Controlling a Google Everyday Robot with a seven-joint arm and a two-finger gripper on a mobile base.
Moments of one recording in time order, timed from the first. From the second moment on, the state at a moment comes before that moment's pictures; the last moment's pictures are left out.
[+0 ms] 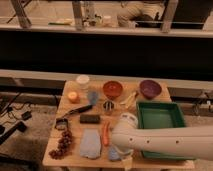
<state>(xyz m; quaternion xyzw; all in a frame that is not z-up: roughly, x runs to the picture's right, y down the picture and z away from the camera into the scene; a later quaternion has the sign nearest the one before) 0.086 0.319 0.713 -0.35 -0.02 -0.12 0.93</state>
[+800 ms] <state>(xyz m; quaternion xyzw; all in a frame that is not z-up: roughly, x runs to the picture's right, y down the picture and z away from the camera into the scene) 0.092 0.318 0.719 -0.34 -0.01 -0.11 0.93</state>
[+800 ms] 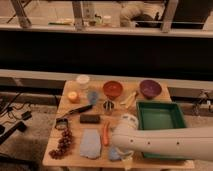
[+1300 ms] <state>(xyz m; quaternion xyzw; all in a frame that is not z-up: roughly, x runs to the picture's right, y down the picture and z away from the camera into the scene) 0.098 0.313 0.731 -0.31 -0.01 -0.10 0.95</state>
